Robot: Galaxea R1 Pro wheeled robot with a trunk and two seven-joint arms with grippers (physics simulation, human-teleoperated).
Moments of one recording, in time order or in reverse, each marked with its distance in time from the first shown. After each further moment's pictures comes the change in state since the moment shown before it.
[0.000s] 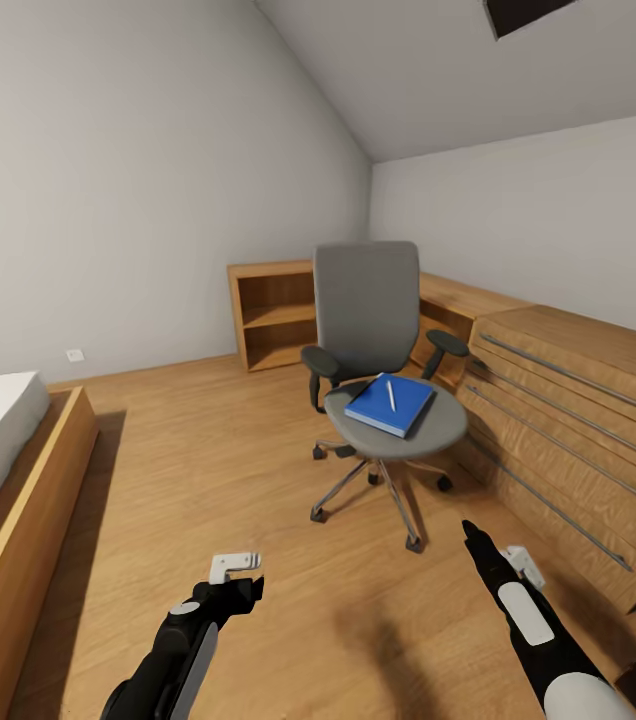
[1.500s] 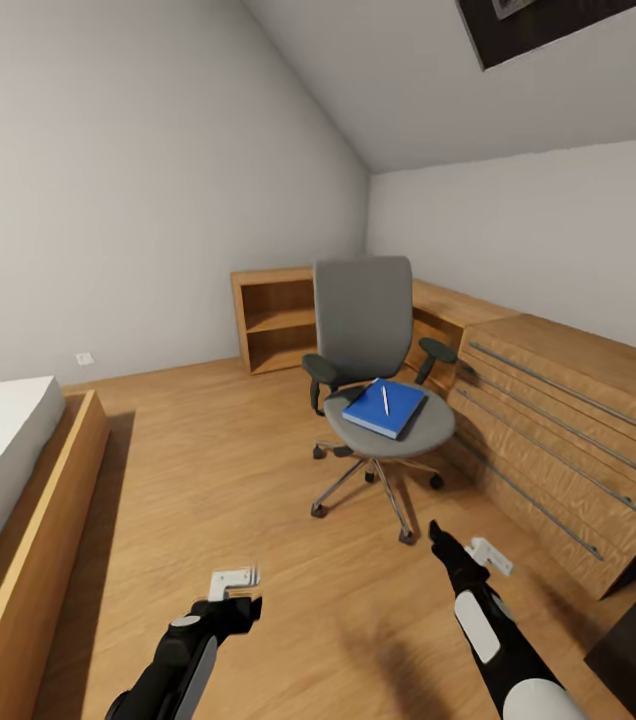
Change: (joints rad) left arm 0.000 0.005 0.005 0.084 0.000 -0.001 0.004; right arm 0.011 0.118 0.013 0.009 0.401 -0.178 -0.004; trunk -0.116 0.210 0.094
